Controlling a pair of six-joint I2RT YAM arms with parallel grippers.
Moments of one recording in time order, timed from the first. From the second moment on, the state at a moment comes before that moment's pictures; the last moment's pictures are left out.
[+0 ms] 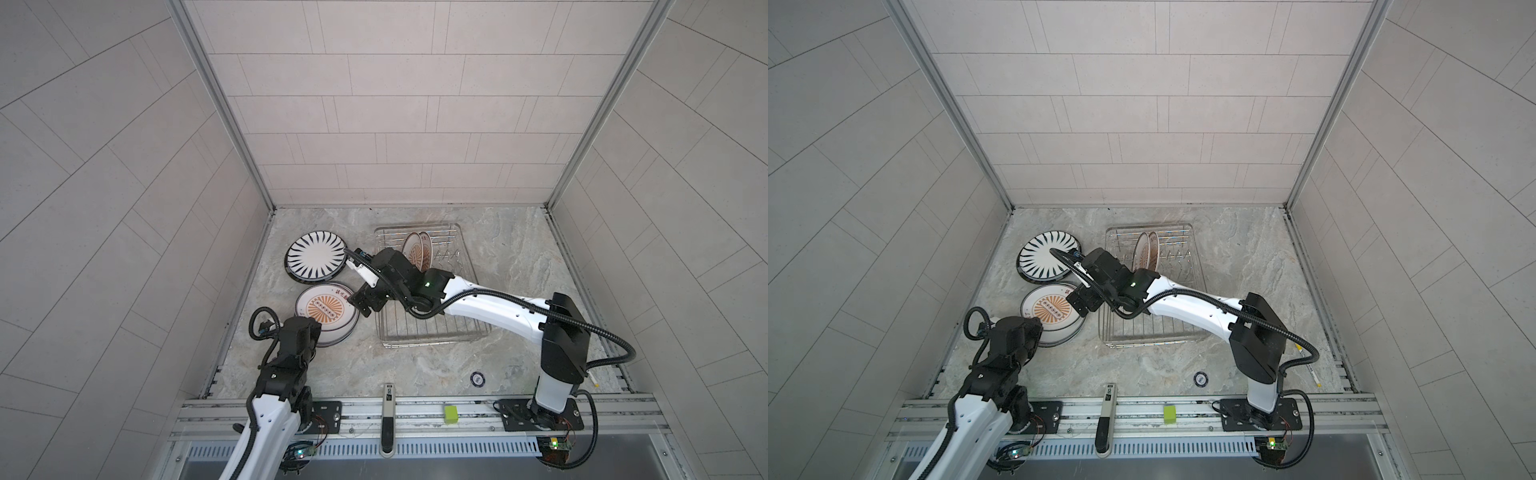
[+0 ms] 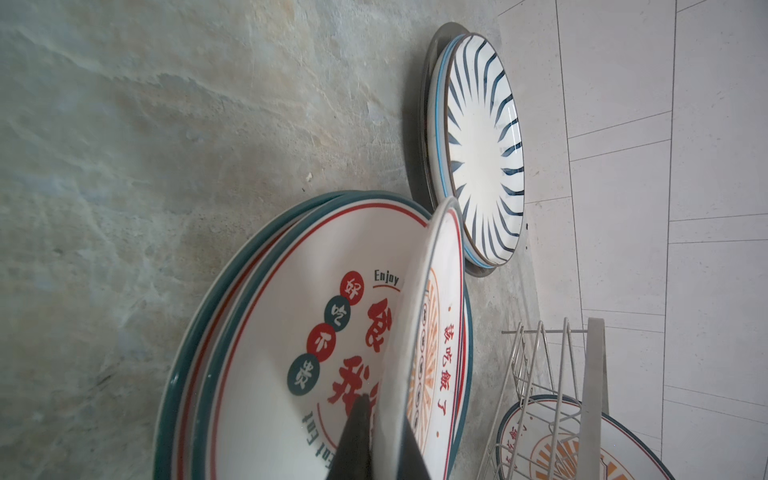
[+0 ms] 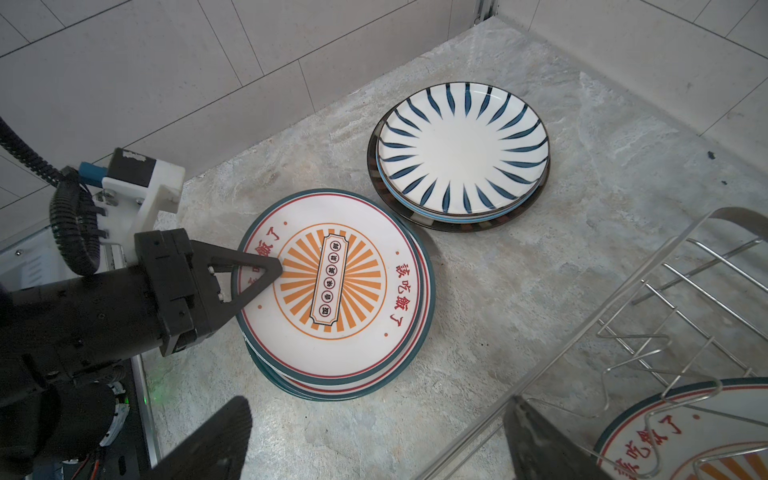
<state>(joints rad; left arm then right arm) -0.12 0.41 0.14 -0.36 -0.20 -1.31 0.99 1.80 1.52 -0.34 -0.04 0.09</state>
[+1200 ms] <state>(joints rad) -0.12 0.57 0.22 -0.44 -0.34 -1.22 0.99 1.80 1.52 -0.36 -0.01 0.09</state>
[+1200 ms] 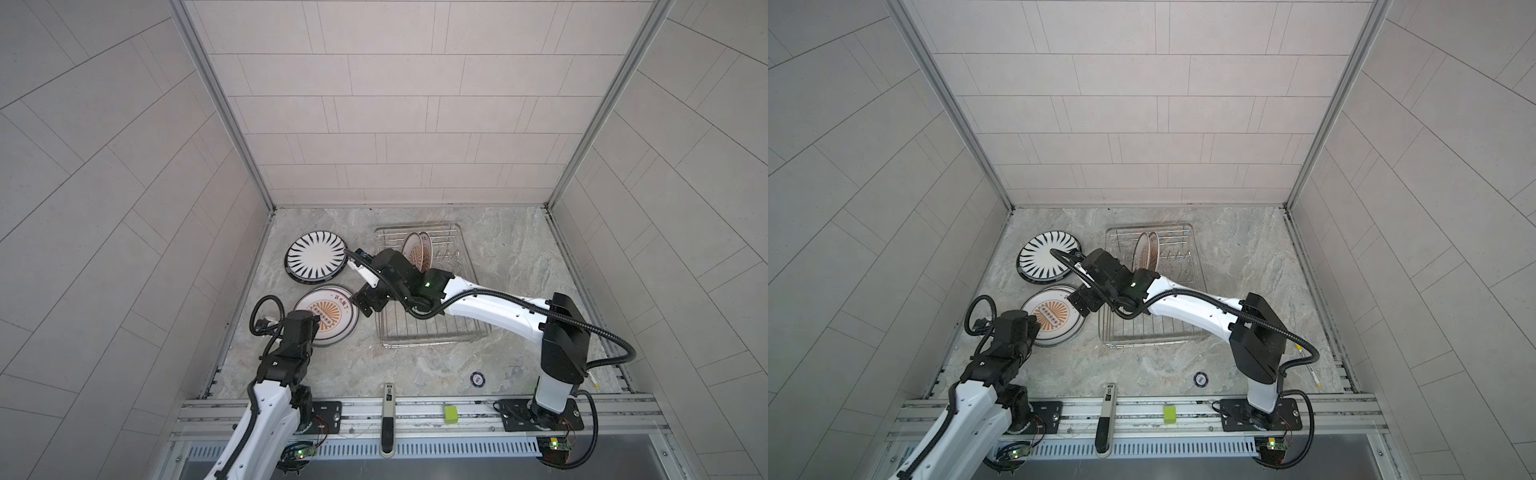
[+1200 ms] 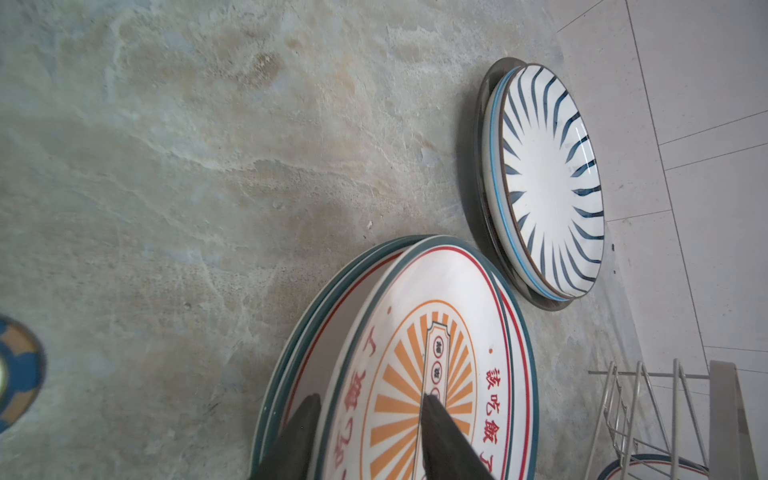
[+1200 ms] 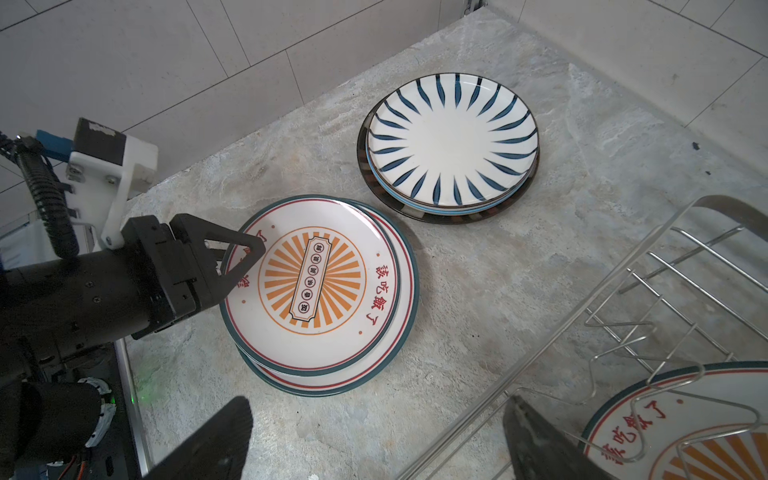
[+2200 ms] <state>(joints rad) -0.13 0.54 0.26 -0.49 -0.41 -1.14 0.99 1.81 1.54 -0.38 0.03 0.09</state>
